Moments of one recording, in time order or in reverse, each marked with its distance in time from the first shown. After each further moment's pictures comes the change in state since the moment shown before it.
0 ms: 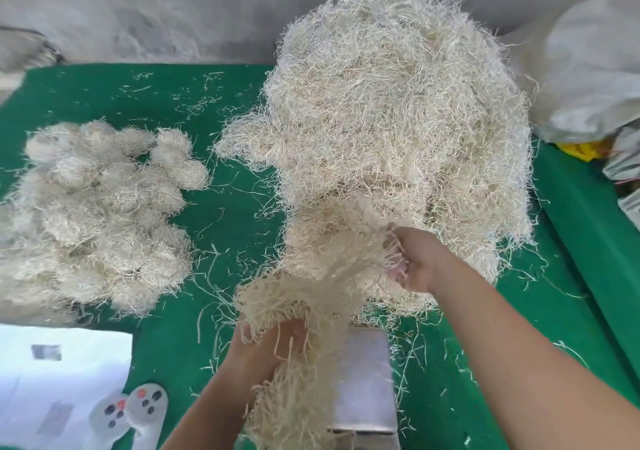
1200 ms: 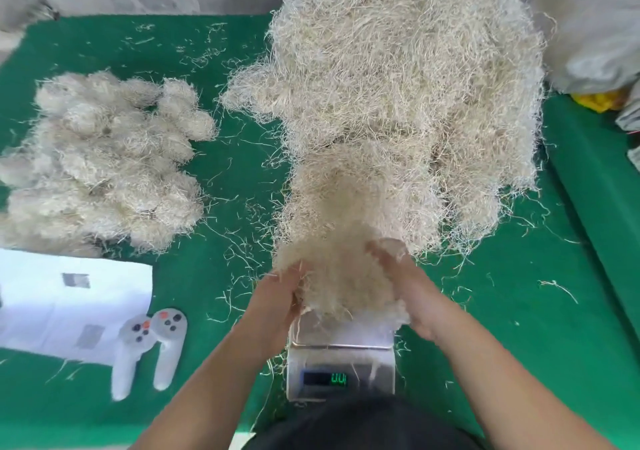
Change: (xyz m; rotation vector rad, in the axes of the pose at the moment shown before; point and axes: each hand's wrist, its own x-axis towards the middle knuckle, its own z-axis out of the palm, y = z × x) left_hand 0.034 -0.079 0.000 -0.060 0.129 -0.124; right_hand -0.096 0.133 0.002 -0.256 -0.184 -0.190
